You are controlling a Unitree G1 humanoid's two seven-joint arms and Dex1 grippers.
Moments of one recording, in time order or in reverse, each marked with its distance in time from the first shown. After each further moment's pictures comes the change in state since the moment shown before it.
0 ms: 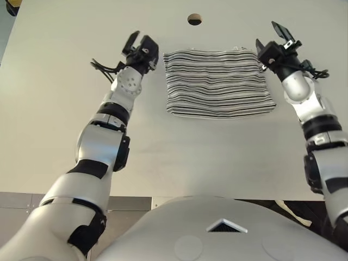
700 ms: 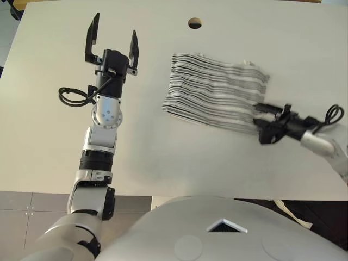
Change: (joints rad) left arm 0.582 0.077 0.174 -1.026 -0.080 -0.056 0.031; right arm 0.589 -0.462 0.093 -0.917 -0.100 0.097 0.433
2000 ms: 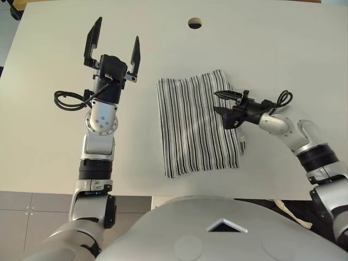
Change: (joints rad) left arm 0.055 -0.016 0.035 -0.093 -0.044 0.012 -0.159; right arm -0.387 0.407 0.122 0.502 -0.036 -0.073 -0.108
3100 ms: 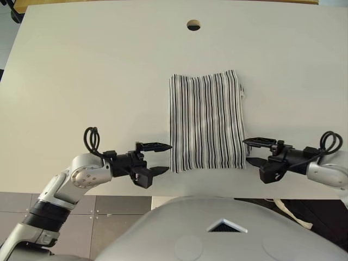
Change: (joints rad) left arm 0.406 0.512 -0.301 -0.304 0.065 -0.277 -0.639; right arm 0.611 -0.369 -0.294 -0.626 0.195 0.014 0.352
